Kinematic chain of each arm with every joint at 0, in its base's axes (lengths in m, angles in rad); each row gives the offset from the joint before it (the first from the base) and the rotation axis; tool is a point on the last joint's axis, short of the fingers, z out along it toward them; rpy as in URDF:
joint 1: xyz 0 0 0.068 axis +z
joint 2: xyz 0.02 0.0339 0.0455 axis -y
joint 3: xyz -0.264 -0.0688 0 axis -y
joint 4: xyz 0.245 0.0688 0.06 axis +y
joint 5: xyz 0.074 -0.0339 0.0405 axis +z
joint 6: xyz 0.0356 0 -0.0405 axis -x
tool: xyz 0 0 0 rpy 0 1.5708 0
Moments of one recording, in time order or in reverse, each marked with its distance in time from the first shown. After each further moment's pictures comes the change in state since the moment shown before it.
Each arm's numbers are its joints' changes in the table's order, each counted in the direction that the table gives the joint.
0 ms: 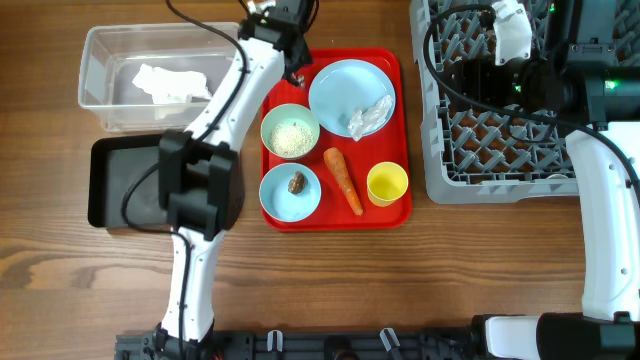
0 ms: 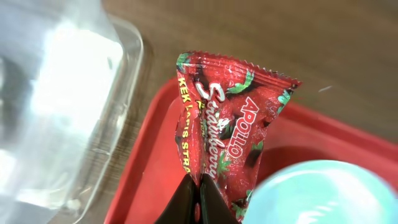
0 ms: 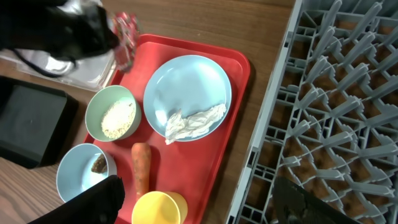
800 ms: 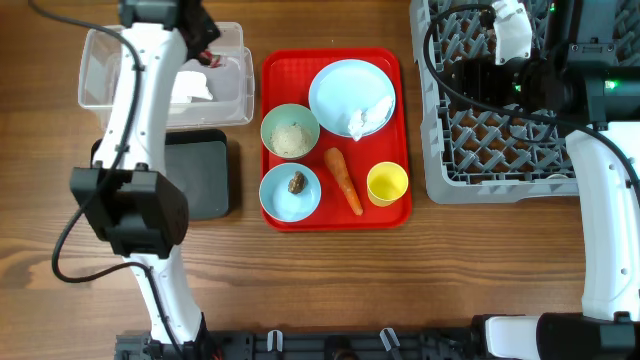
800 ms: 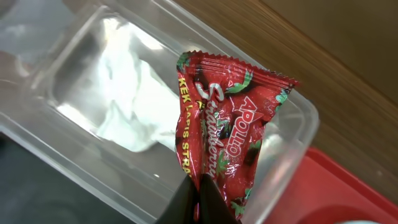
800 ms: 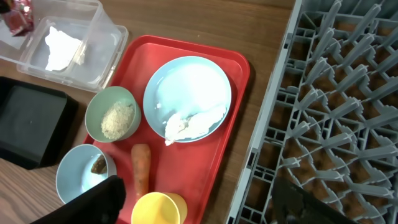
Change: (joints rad) left arm 0.283 0.212 -0.001 0.198 0.011 -0.028; right arm 0.000 0.000 0.000 -0.004 0.000 0.000
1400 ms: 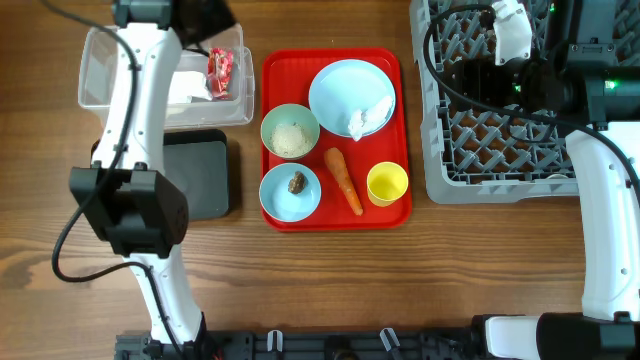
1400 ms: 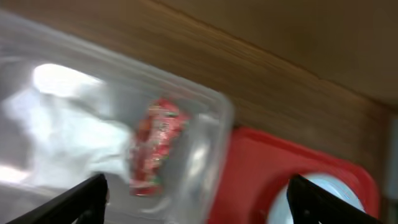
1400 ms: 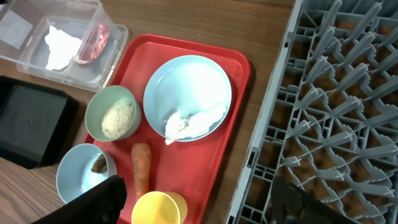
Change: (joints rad) left arm -0.024 -0.002 0.000 -0.148 -0.262 -0.244; right arm 0.000 0.000 0.000 0.003 0.000 0.000
